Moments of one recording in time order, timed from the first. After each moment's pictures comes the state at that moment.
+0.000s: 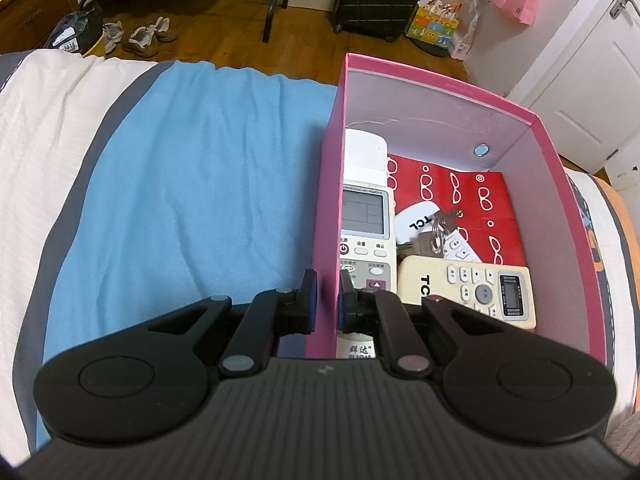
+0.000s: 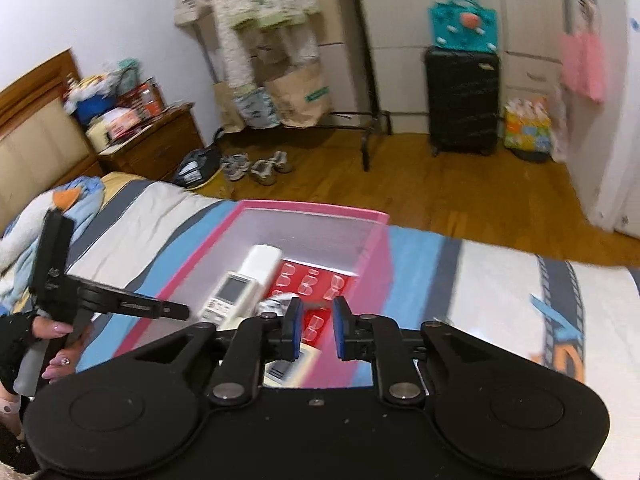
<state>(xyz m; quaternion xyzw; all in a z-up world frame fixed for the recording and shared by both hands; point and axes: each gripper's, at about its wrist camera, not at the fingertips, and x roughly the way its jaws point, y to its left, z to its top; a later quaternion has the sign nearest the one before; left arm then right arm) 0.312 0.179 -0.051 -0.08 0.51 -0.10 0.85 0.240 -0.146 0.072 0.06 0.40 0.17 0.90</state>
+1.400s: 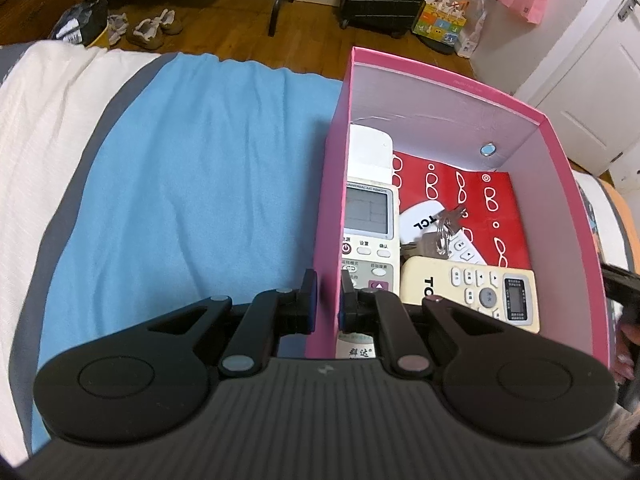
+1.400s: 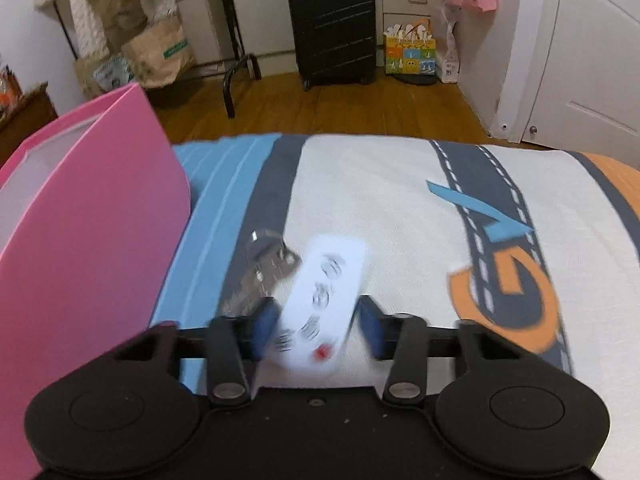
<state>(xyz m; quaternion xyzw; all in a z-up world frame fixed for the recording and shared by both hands) 0.315 0.177 -0.054 -0.08 0.52 -0.09 0.84 0.281 -0.198 -0.070 0.06 0.47 0.00 0.88</state>
